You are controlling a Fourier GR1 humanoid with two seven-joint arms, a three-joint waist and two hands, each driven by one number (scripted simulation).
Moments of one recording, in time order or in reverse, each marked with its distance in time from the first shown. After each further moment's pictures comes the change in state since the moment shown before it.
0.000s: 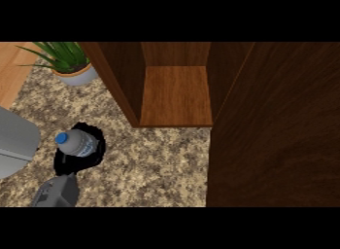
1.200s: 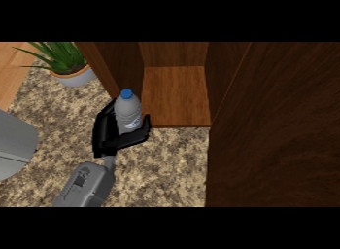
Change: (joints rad) left arm -0.061 -0.069 -0.376 -0.345 -0.007 0.713 0.299; right arm -0.030 -0.034 -0.015 0.011 -0.055 0.000 0.003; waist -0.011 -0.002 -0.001
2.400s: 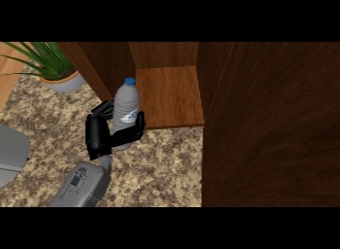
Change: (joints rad) left arm 0.002 0.031 -0.011 0.005 -0.086 0.245 -0.008; right arm -0.040 -0.045 0.042 0.029 -0.039 0.035 -0.026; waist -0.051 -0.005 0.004
